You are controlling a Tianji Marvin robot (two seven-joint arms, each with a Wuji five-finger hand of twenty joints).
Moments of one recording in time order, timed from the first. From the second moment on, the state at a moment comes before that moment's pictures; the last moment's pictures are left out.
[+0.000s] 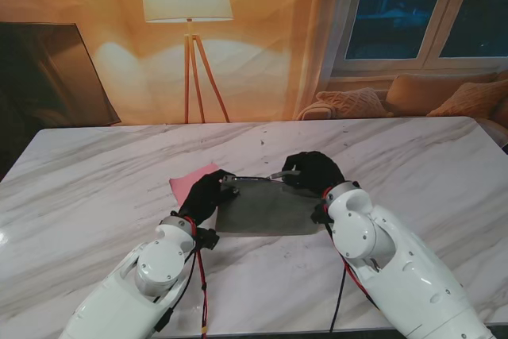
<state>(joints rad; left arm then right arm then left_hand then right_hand) 1.41 -1.26 -1.03 -1.42 0.04 -0.04 0.23 -1.34 -1.15 1.09 -1.55 -0.60 0.12 -0.04 1.22 -0.29 0.27 -0.13 0.64 0.02 0.83 0.88 0.88 0.34 0.95 1.01 0.54 0.42 1.13 1.17 0.02 0.38 1.24 0.91 0.74 -0.48 0.87 -0.29 0.81 -0.11 0.90 0.60 1.00 0.05 0.90 0.83 1.26 -0.19 1.64 0.71 1.13 -0.01 1.81 0.91</state>
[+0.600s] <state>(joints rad) 1.42 -1.25 -1.04 -1.43 0.06 -0.04 0.25 -1.44 -1.13 1.28 -1.52 -0.73 0.14 -0.10 1.22 -0.29 0.27 -0.13 0.64 0.02 0.83 0.89 0.88 0.34 0.99 1.02 0.54 0.42 1.13 1.17 0.02 0.38 1.24 0.91 0.74 -0.48 0.87 -0.29 0.81 -0.12 0.90 0.60 1.00 0.05 0.91 0.84 1.26 -0.19 1.64 0.71 1.13 -0.01 1.81 0.91</state>
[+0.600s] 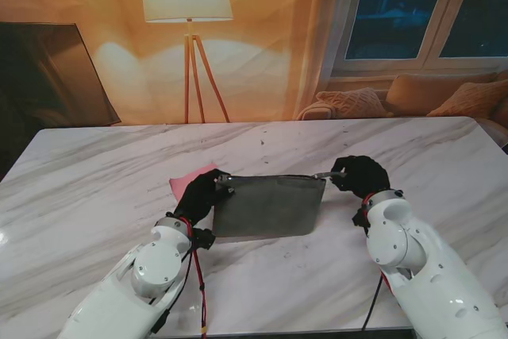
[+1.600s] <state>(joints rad) 1.43 -1.23 -1.06 -1.43 0.05 -0.08 0.20 -1.50 -1.11 1.33 -1.52 -0.62 0.03 -0.03 1.22 -0.28 0.27 -0.13 0.64 0.02 0.81 0.92 0.88 0.28 0.74 1.01 0.48 0.40 0.88 0.94 -0.01 0.35 1.18 0.81 0.40 -0.57 1.09 -0.16 0.53 -0.20 0.56 0.59 0.47 0.00 0.50 0.51 0.53 -0.04 0.54 0.44 0.11 0.05 0.95 0.73</state>
